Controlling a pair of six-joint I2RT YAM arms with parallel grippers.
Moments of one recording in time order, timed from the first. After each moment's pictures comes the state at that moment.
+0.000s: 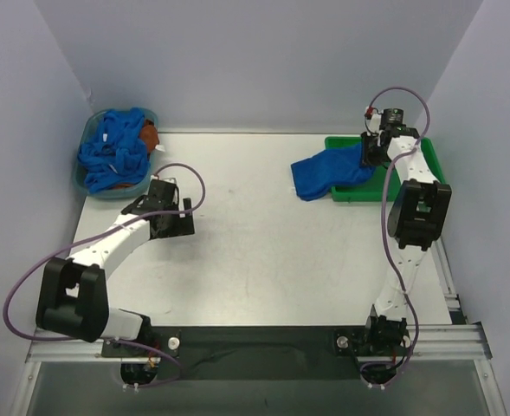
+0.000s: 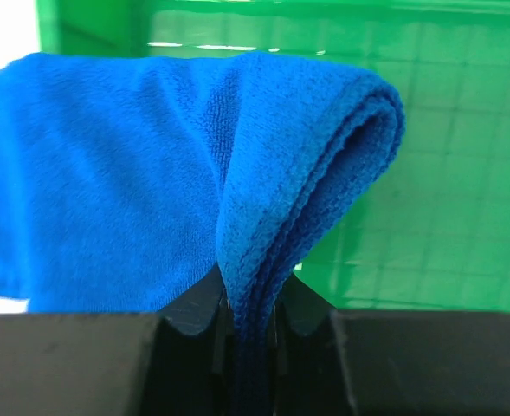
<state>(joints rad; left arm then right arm) -0.27 1.37 0.86 -0.50 -0.14 -0.37 -0.10 2.17 1.89 -0.68 -0.14 -0.13</state>
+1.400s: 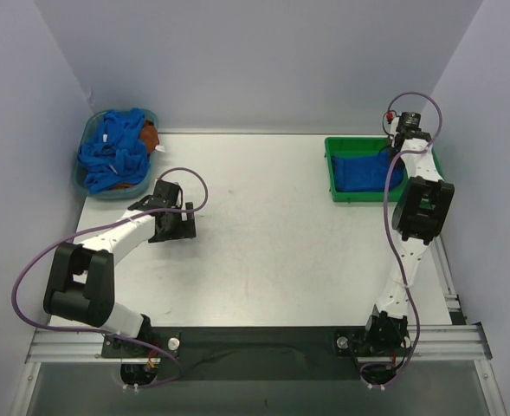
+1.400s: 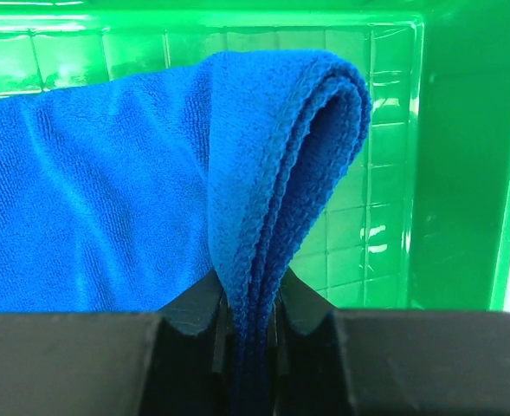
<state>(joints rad) -0.27 1.49 0.87 -0.49 -0.14 -0.37 -0.22 2.37 2.07 -0.63 0.17 -0.32</state>
